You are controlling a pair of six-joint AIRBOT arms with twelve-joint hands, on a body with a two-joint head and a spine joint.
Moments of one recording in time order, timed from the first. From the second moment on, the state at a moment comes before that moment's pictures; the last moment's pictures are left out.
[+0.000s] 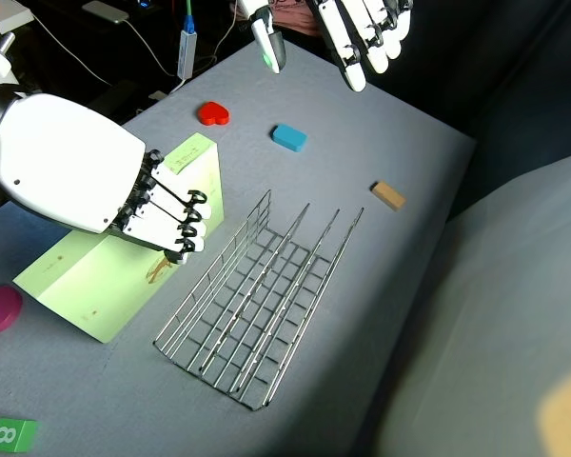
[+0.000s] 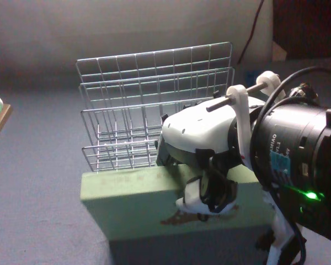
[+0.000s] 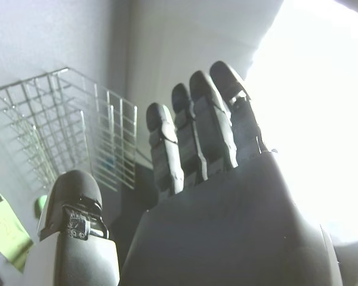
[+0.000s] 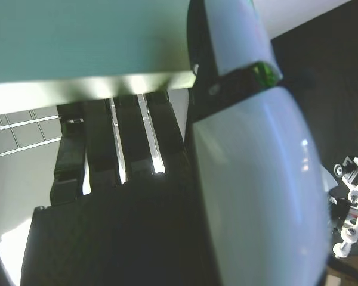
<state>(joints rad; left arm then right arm) -0.17 -0.41 0.47 1.01 0.84 0.51 -0.19 -1.22 0.59 -1.02 -0.90 0.36</state>
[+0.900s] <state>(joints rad) -0.18 -0.41 0.47 1.00 0.85 0.53 -0.02 -1.11 0.49 -1.01 -0.92 0.27</state>
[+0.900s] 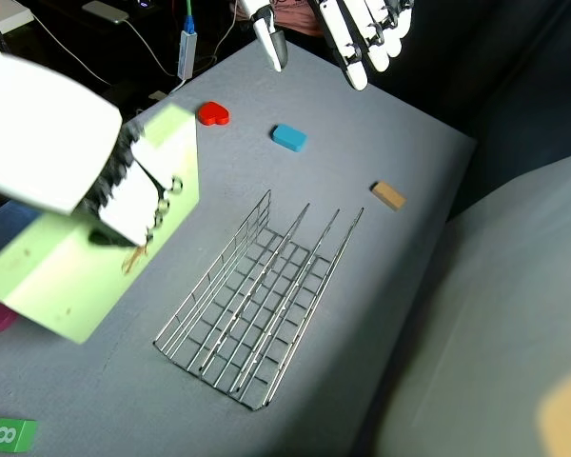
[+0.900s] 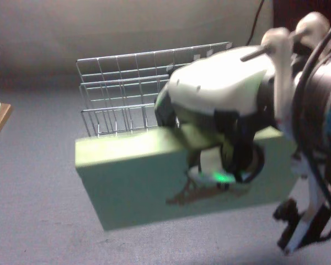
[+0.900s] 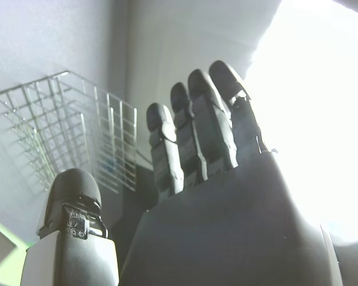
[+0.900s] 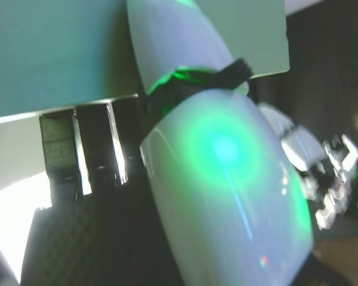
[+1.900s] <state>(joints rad) -0.20 -0.41 0.45 0.99 0.84 0.54 0.09 -1.30 0.76 -1.07 -0.87 0.23</state>
